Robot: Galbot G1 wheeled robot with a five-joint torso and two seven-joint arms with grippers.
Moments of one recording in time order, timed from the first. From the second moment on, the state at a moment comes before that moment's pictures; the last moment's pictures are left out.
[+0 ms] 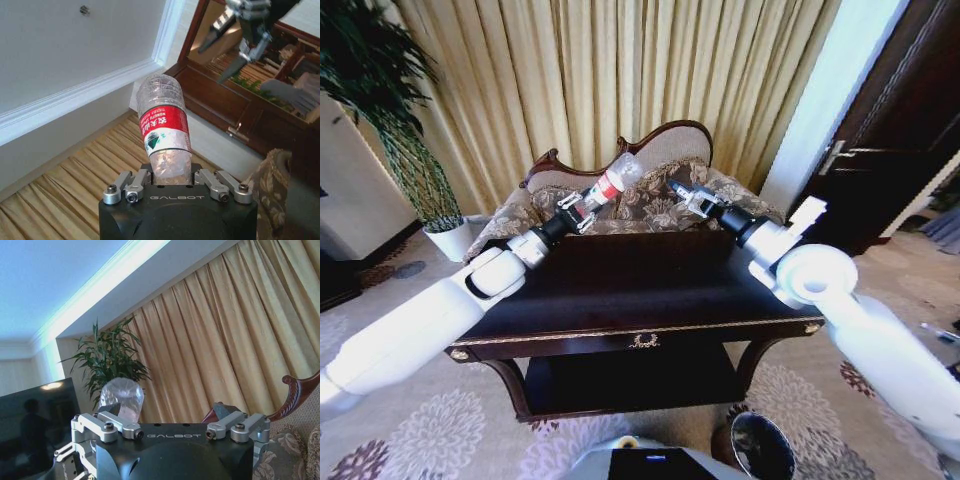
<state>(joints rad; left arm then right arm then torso) 0.27 -0.59 0.36 -1.89 -0.24 -0.16 -0.06 -0.67 0.66 0.26 2.16 1.48 -0.25 0.14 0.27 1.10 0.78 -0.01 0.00</state>
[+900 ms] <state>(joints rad) 0.01 -0.67 0.59 -1.87 -0.32 -0.12 -0.07 -0.51 0.74 0.18 2.08 1.45 -0.30 0.14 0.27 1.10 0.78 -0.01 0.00</state>
